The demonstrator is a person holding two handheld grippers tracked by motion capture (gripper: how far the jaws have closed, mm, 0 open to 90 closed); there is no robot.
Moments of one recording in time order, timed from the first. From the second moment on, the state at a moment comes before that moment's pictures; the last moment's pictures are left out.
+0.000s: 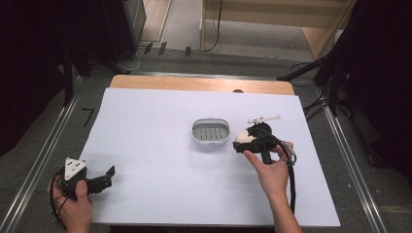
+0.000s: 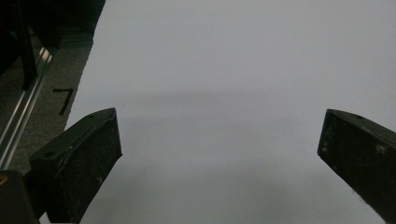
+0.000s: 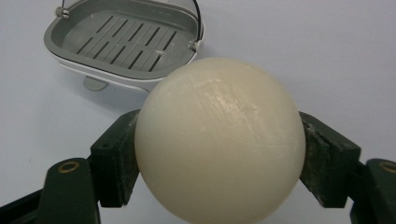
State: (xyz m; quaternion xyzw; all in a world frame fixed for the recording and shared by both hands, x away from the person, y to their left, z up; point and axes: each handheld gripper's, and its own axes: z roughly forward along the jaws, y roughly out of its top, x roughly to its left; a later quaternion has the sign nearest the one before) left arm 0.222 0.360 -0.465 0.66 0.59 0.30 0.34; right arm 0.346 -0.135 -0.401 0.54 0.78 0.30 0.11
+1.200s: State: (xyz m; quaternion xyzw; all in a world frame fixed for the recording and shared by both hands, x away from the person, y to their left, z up) left arm 0.223 0.361 -0.465 0.66 0.59 0.30 0.35; right arm 0.368 -0.086 -0.396 0.52 0.79 0.31 0.10
